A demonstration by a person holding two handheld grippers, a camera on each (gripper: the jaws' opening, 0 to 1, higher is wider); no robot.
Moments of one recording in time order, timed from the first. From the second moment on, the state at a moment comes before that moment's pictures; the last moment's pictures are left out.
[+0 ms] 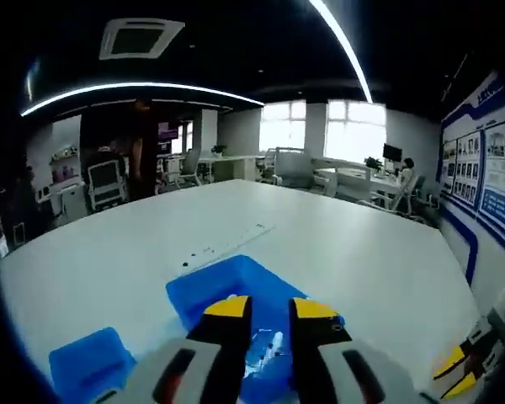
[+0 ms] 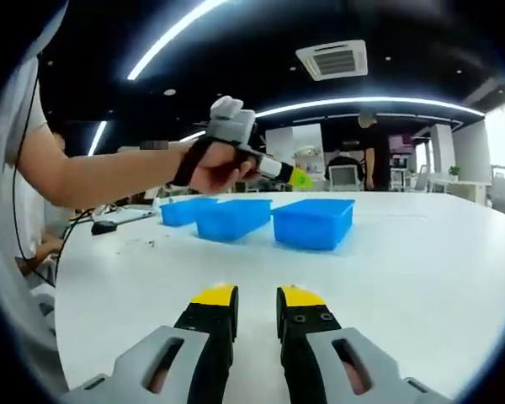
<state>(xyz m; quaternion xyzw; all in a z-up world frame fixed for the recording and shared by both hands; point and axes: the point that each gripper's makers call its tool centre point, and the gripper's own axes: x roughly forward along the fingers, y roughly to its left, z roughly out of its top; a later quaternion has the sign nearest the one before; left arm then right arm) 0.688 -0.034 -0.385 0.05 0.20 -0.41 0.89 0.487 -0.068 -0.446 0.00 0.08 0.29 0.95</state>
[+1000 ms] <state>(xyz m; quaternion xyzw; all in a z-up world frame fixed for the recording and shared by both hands) 0.562 0.185 -0.394 0.28 0.22 -0.48 0.80 0.480 -0.053 -0.403 -0.02 0.06 0.31 0.95</state>
